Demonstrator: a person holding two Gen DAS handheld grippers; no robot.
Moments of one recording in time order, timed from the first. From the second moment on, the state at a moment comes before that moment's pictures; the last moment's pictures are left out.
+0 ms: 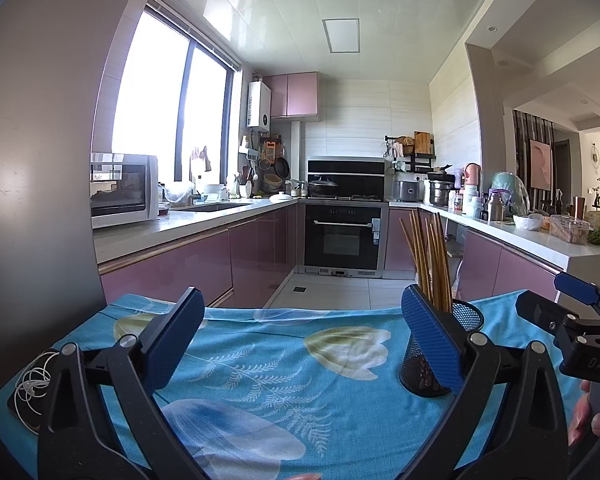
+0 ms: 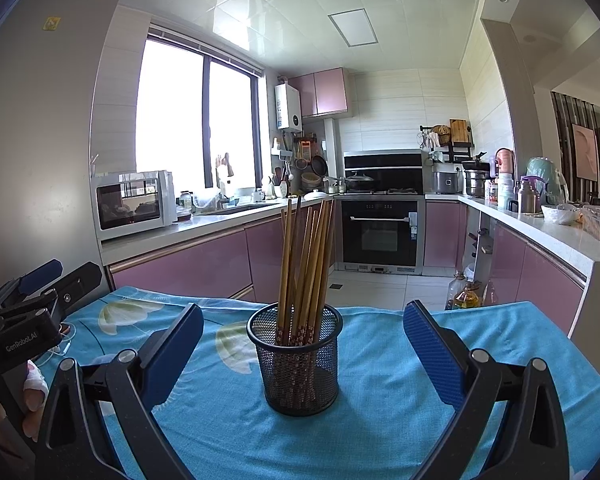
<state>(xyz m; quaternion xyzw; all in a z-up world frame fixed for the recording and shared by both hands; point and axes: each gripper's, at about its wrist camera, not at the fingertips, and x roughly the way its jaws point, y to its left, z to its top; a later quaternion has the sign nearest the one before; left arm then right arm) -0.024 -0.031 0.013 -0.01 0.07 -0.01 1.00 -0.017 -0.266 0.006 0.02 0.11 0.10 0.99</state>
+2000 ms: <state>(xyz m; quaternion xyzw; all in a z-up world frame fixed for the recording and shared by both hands) -0.023 -0.034 0.010 0.00 0.07 -0.02 1.00 -0.018 -0.267 0.006 0.03 0.11 0.10 0.99</state>
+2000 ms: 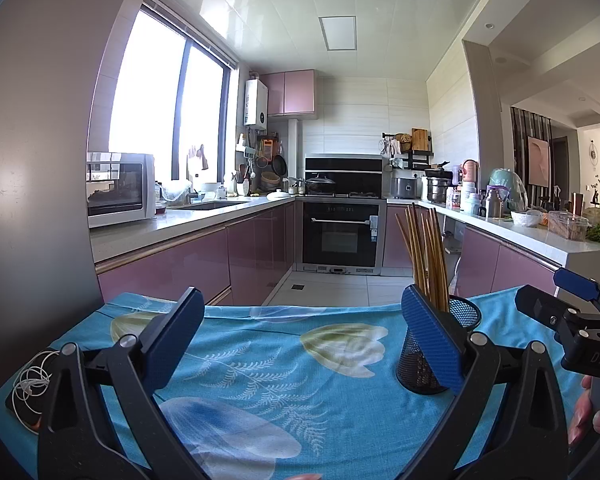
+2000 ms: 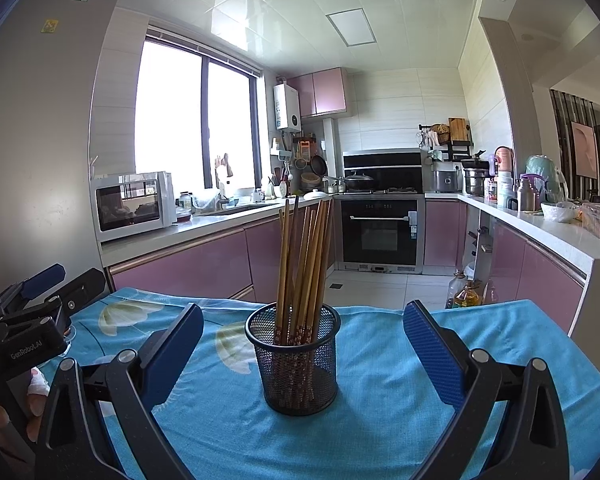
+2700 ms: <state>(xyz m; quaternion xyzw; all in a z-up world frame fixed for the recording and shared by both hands) -0.016 -0.033 -0.002 0.01 0.10 -0.03 0.99 -0.009 -0.283 -0.002 0.03 0.15 0.08 0.99</state>
